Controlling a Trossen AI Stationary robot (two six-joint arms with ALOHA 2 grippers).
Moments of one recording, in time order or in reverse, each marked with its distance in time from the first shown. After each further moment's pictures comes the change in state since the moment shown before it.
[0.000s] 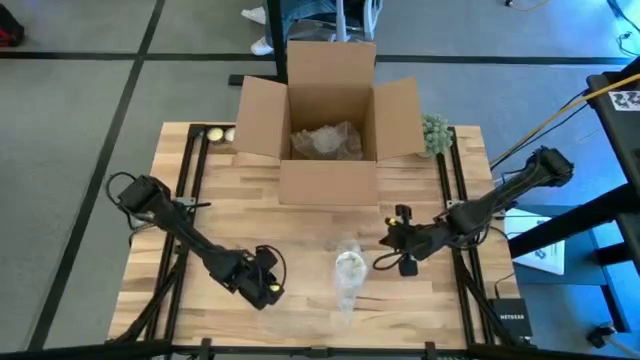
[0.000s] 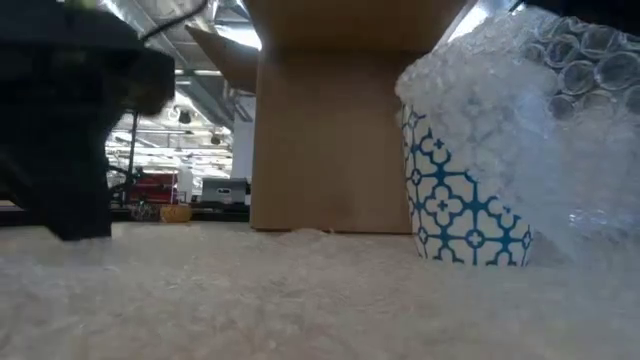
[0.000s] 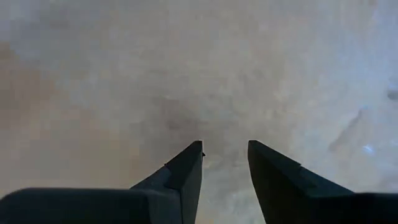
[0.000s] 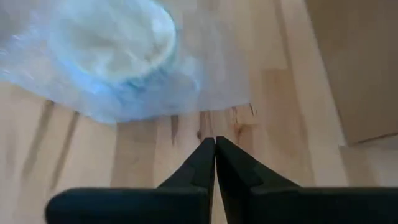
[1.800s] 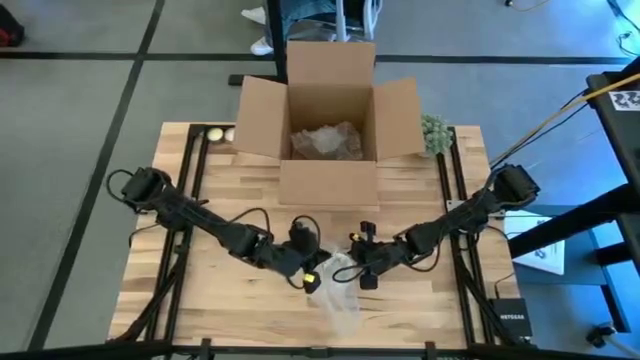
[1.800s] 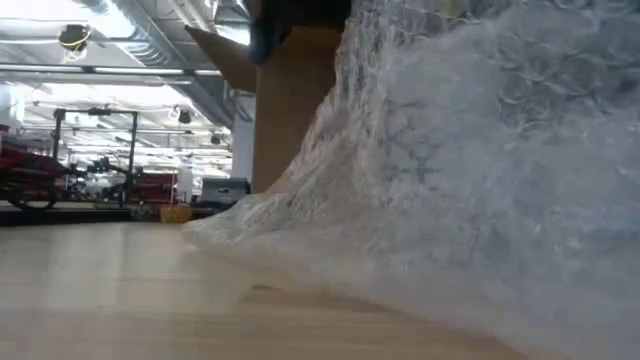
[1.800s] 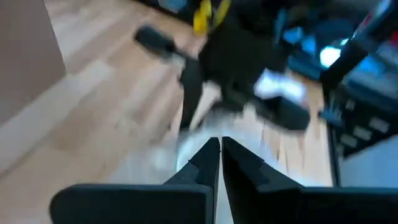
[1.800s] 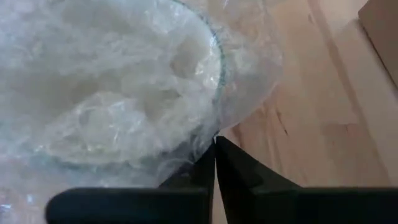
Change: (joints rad) left arm 0.166 -0.075 0.243 0.291 -0.173 0.747; right arm -0.052 0.493 0.107 0.461 0.007 -0.052
